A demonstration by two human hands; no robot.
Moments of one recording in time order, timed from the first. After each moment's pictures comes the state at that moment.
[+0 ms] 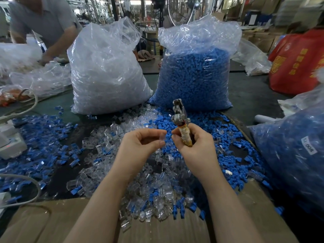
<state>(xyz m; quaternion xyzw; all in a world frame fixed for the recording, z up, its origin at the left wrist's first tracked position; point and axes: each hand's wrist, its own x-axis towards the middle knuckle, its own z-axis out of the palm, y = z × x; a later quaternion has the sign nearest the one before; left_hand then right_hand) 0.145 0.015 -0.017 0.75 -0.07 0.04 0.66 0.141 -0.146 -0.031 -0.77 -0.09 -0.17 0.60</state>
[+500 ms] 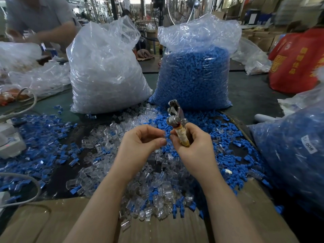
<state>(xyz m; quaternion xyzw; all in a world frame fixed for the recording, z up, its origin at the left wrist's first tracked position) 0.147 0.014 -0.019 0.75 -0.08 0.04 0.65 0.142 -0.144 -0.034 -0.79 -0.08 -0.17 0.59</state>
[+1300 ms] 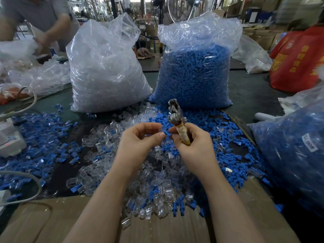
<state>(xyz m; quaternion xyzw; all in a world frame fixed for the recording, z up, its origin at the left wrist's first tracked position) 0.146 0.012 -0.018 0.71 -0.03 0.05 0.70 0.142 -0.145 -0.035 -0.78 -0.09 -0.15 0.60</state>
